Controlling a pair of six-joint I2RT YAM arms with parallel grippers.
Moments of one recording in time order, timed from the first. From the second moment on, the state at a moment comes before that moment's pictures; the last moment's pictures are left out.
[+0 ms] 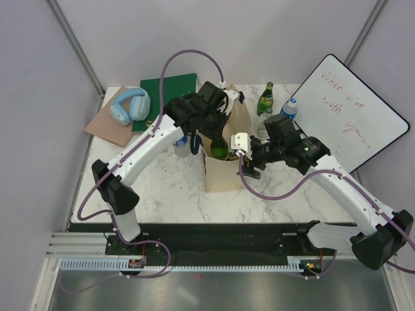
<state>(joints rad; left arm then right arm) -0.79 1.78 1.95 -1.05 -0.06 -0.09 0.58 1.20 1.20 -0.77 -0.61 -0.79</state>
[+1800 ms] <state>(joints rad) -0.65 1.86 2.21 -1.17 0.10 -0.25 0.56 1.55 1.43 -0.29 -0.45 -0.27</state>
